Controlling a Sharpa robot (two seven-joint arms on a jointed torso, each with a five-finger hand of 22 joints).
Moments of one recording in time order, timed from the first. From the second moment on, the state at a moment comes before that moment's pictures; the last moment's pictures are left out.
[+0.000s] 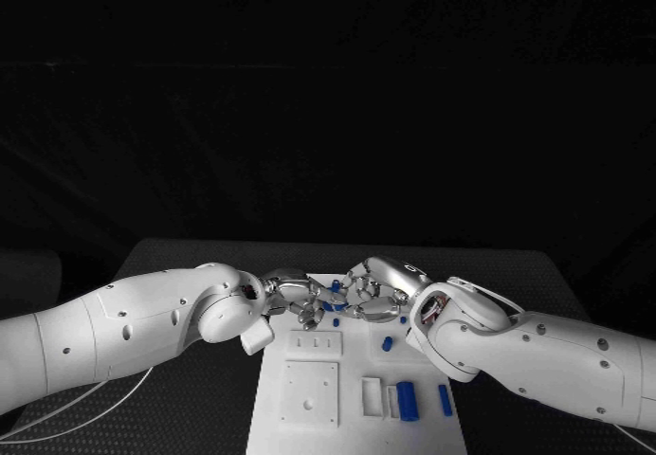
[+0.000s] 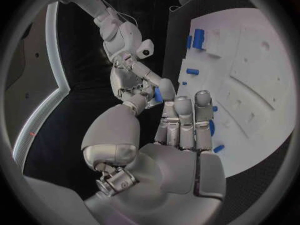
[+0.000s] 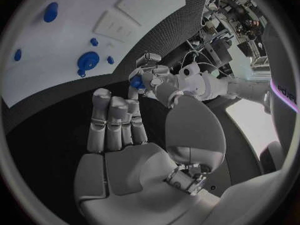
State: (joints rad) left arm 1.25 -0.69 -0.16 1.38 -0.37 0.10 -0.11; left_hand 0.88 -0.08 0.52 -0.10 0.06 0.93 0.08 0.33 0.68 1.29 -0.03 0.71 0.60 1.10 -0.13 1.44 0.49 0.03 0.87 -0.11 0.96 1.31; right arm 1.13 -0.72 -0.06 1.61 -1.38 -0.46 -0.19; right_hand 1.03 -0.20 0.76 -0.24 0.15 1.06 0.03 0.36 0.50 1.02 -0.05 1.29 0.86 1.23 -0.15 1.23 0.92 0.25 1.15 -0.03 0.95 1.31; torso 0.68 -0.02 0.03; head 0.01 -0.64
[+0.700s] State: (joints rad) left arm 1.25 -0.69 -0.16 1.37 -0.37 0.11 -0.11; left_hand 0.97 0.01 0.55 -0.15 0.05 0.93 0.07 0.37 0.67 1.30 -0.03 0.71 0.59 1.10 -0.14 1.44 0.49 0.03 0.87 -0.11 0.96 1.31; right arm 1.13 -0.72 -0.06 1.61 -1.38 -0.45 -0.20; right_hand 1.01 -0.20 0.76 -0.23 0.16 1.07 0.03 0.37 0.50 1.02 -0.05 1.29 0.86 1.23 -0.15 1.23 0.92 0.25 1.15 -0.03 0.95 1.31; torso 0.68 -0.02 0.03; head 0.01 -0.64
